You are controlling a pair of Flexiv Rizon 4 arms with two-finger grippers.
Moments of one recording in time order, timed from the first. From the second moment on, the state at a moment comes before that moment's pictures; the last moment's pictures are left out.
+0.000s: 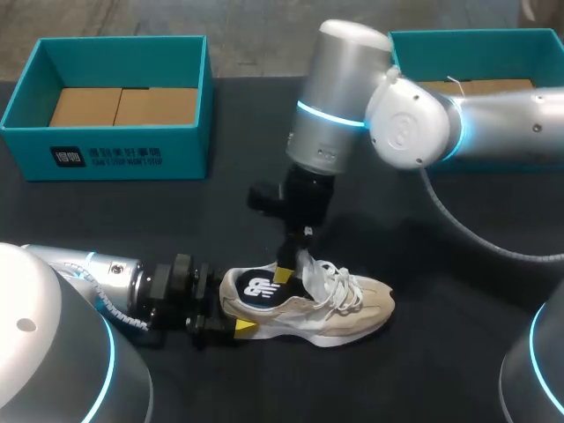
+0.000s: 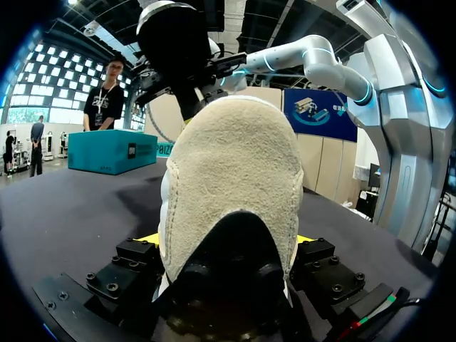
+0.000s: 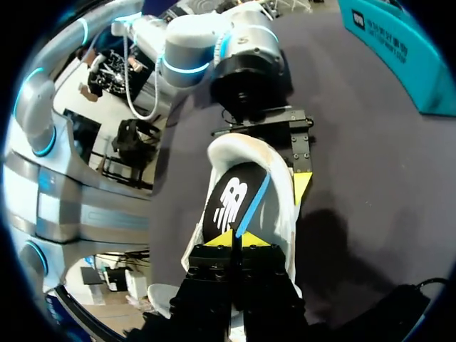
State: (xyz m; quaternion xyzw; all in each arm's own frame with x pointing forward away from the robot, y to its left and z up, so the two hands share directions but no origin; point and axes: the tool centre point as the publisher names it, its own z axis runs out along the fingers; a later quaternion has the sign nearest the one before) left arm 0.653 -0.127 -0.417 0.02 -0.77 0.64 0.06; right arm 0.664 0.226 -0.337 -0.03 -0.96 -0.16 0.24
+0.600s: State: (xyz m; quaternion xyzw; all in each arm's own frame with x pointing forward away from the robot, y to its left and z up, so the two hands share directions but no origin) left arm 0.653 -0.127 -0.417 0.02 -0.77 0.64 0.06; right arm 0.665 0.215 -0.329 0.02 -0.96 -0.24 0.16
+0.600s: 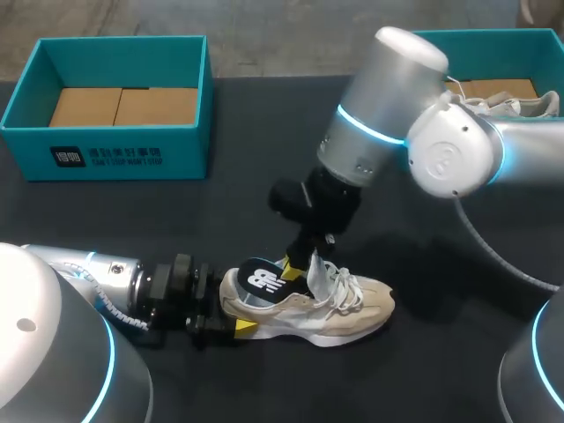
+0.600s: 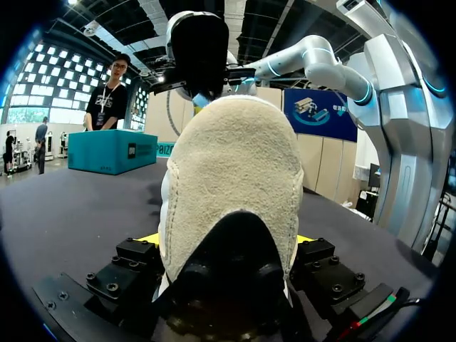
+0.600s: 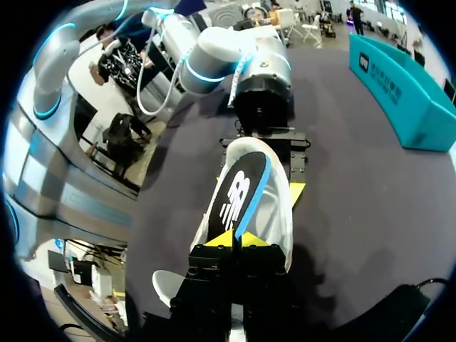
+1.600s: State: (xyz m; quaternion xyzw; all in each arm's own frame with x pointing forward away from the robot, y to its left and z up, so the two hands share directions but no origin) left arm 0.653 -0.127 -0.417 0.02 -0.77 0.64 0.06; right arm 0.672 0.245 -0.321 0.10 -0.95 -0.25 0.15
